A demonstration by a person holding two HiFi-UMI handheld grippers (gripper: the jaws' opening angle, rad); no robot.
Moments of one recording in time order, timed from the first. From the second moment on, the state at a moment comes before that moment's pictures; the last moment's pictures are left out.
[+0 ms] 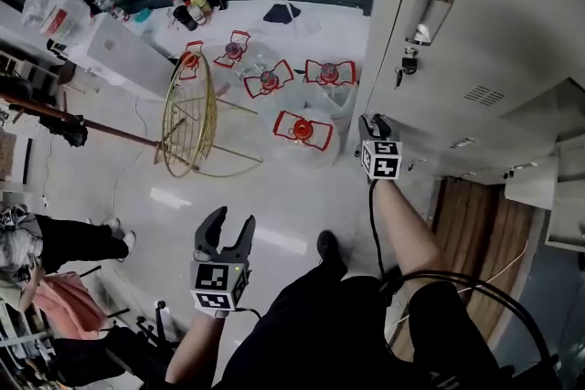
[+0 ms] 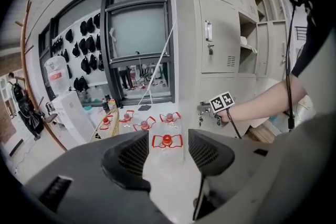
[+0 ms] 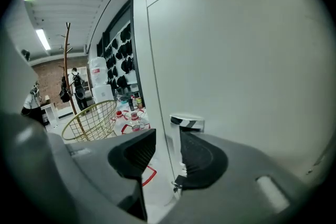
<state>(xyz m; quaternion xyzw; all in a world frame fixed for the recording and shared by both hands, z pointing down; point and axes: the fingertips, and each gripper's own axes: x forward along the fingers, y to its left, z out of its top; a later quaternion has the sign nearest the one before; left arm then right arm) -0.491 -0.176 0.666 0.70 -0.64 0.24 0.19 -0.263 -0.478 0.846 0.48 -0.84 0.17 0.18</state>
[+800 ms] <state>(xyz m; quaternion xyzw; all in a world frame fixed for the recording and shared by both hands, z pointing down) -0.421 -0.204 0.678 0.76 -0.57 0.23 0.20 -0.234 -0.359 0.851 0.46 -0.85 0.15 0.21</state>
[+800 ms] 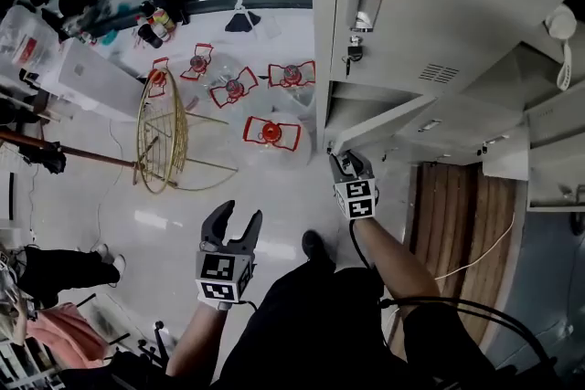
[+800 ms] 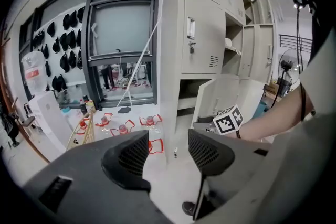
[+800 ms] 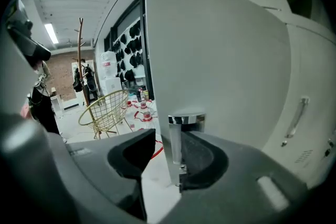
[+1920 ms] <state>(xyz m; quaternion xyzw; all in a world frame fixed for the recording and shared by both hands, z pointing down) -0.241 -0.211 0.667 0.85 -0.45 0.22 0.18 -0.055 -0.234 0.832 0.45 -0.84 0.16 0.23</state>
